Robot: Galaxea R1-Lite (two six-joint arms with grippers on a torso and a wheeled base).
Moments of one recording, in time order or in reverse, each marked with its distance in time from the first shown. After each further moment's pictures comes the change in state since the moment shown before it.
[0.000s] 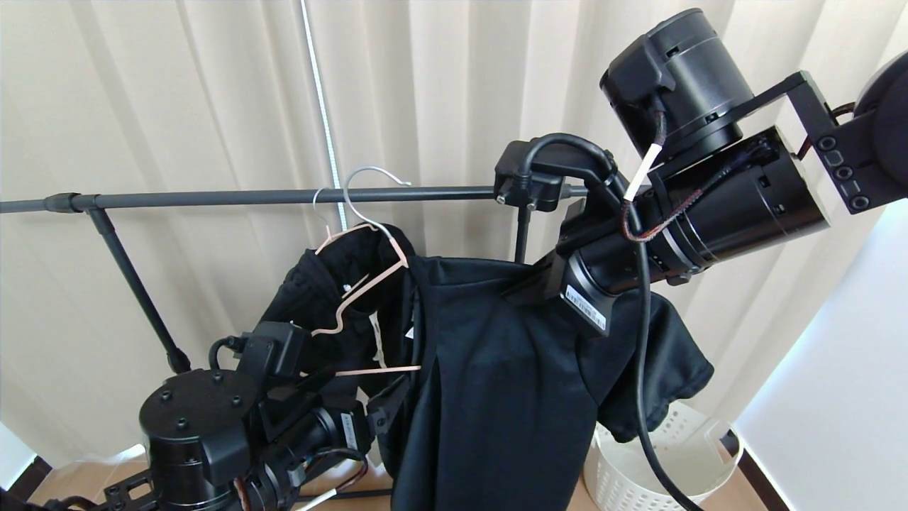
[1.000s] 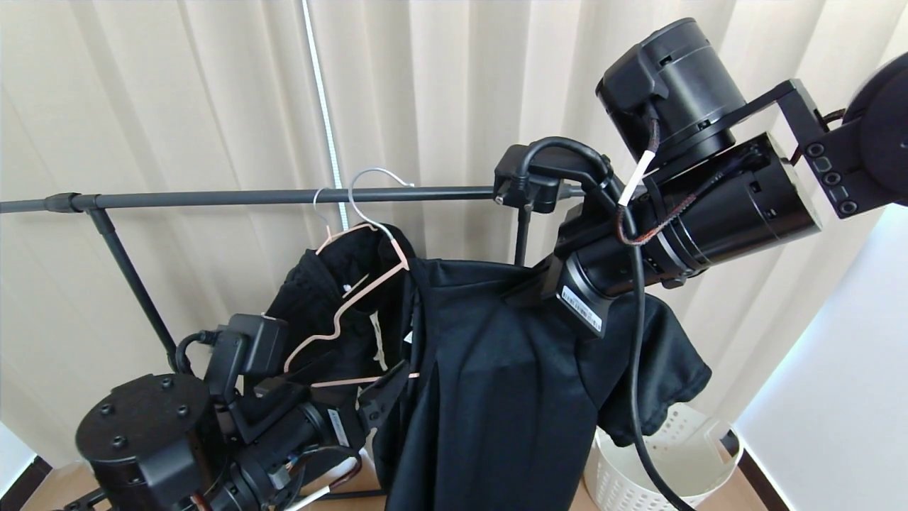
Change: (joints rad) left arm -0.005 -0.044 0.046 -0.140 -0.046 0.006; right arm -0.007 0.005 0.009 -0.002 -0.002 0.030
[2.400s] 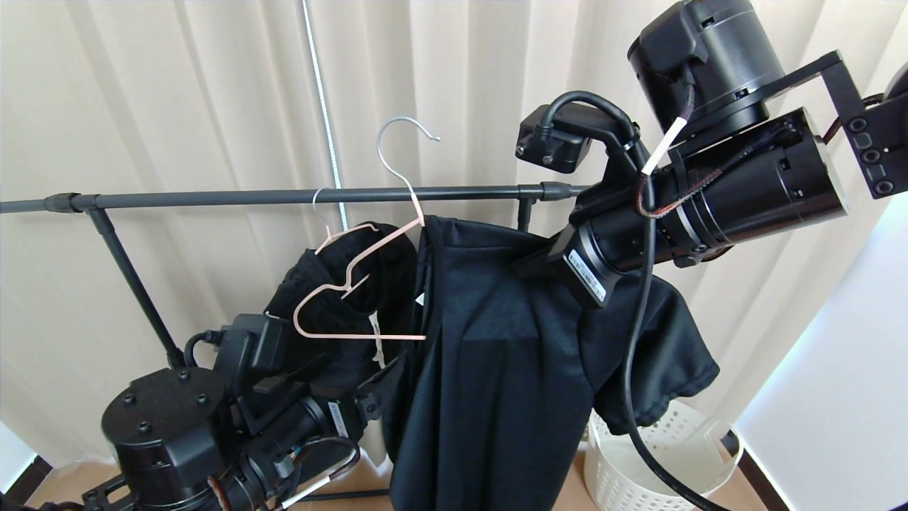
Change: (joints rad) left arm 0.038 0.049 -0.012 0.002 0.017 -0.009; right arm -0.020 -0.032 0.002 -0.056 -0.044 0.124
